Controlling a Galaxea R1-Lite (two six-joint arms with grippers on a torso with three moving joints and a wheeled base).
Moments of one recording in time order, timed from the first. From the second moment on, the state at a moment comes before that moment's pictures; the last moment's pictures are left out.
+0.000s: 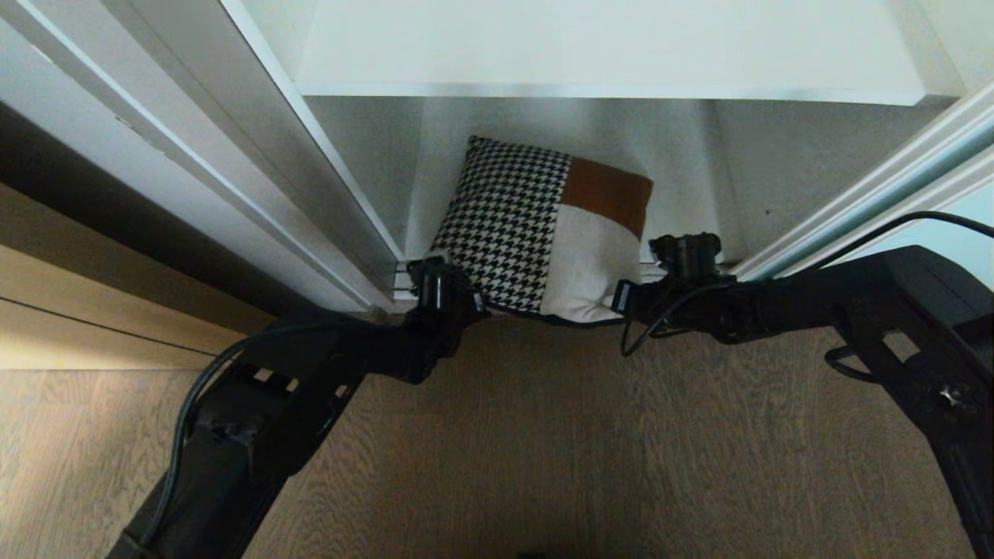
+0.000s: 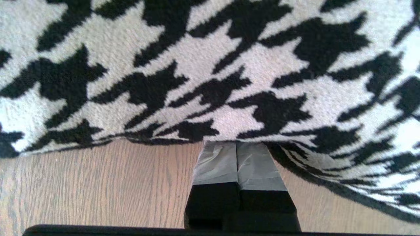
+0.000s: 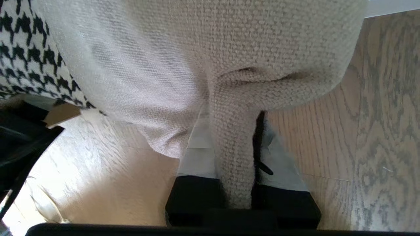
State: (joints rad) left arm -0.38 2.69 -1.94 -0.58 0.26 -0.27; right arm 0.27 2.41 -1.74 -0.25 0.18 0.52
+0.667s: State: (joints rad) left arm -0.40 2.71 -1.93 -0.57 0.26 -0.25; right arm 0.27 2.30 -1.67 -0.26 0.18 0.50
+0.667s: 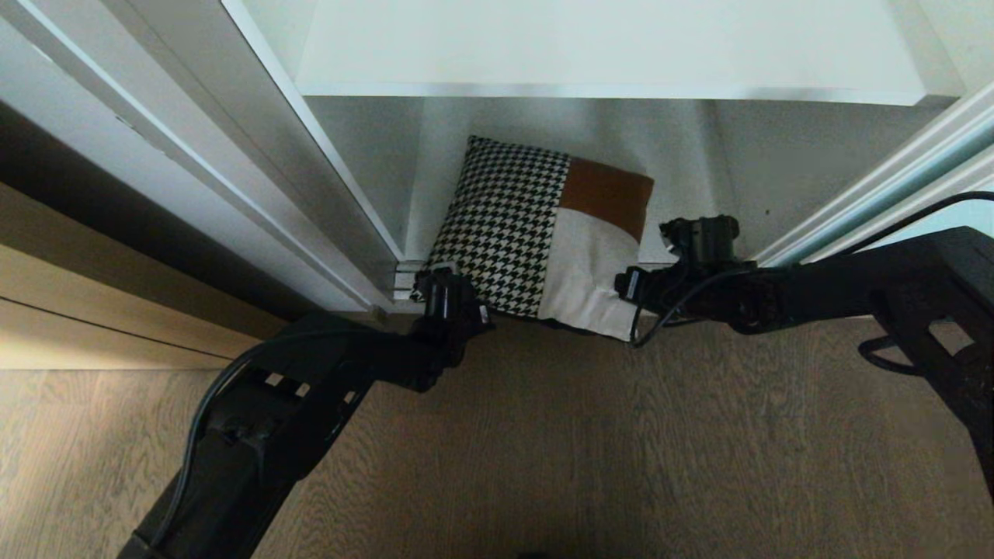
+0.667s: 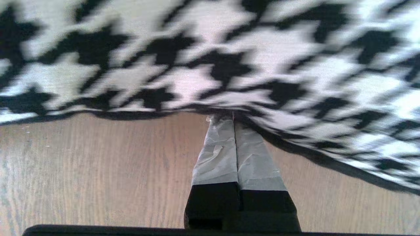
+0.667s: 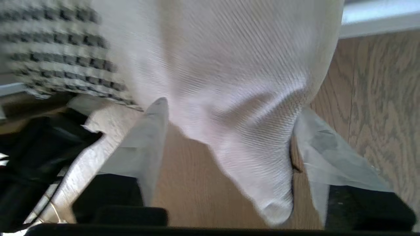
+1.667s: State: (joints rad) left arm -0.44 2.69 -1.93 -0.69 0.21 -0.23; right arm 0.40 2.00 -1.26 -0.26 0.28 0.48
